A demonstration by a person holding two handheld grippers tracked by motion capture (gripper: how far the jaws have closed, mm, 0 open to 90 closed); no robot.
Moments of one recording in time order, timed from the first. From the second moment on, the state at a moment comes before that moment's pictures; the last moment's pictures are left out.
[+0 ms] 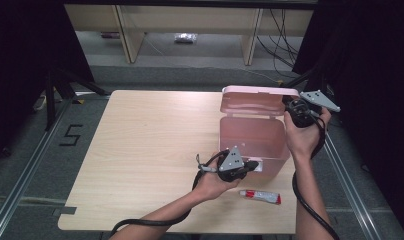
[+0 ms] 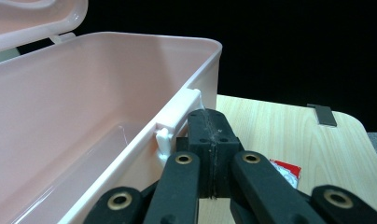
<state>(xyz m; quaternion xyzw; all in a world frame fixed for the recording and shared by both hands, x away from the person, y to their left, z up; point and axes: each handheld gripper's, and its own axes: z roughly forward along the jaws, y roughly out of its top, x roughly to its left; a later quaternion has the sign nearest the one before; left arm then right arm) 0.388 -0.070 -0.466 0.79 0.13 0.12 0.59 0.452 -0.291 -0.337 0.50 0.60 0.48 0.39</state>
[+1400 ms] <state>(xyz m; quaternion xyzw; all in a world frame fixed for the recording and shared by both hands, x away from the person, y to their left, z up) 0.388 -0.069 -0.466 0.79 0.14 0.12 0.59 0.478 -0.289 -0.339 0.51 0.60 0.47 0.39</state>
